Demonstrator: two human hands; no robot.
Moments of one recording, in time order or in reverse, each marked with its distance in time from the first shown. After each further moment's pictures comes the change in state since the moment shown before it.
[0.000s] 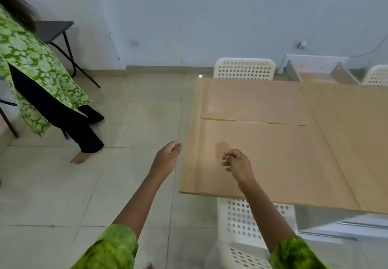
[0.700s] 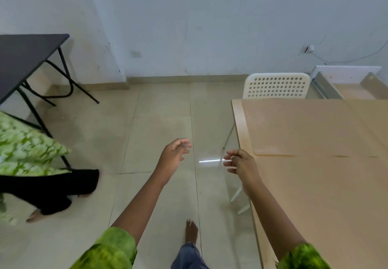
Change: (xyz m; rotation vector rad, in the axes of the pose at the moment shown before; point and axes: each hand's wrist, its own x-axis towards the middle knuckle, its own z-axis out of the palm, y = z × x) left_hand 0.192 -0.031 -0.181 -0.283 -0.115 0.010; right_hand 0.107 -0.105 0.213 0.157 0.076 0.023
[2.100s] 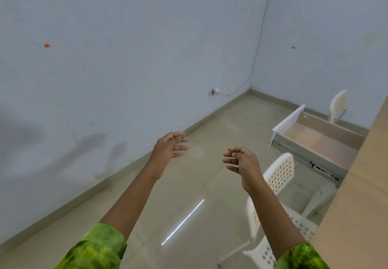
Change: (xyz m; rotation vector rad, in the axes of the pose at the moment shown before) left_hand 0.703 0.289 0.101 -0.016 -0.693 0.227; right_hand 0.535 -0.326 0.022 0.424 0.667 -0.143
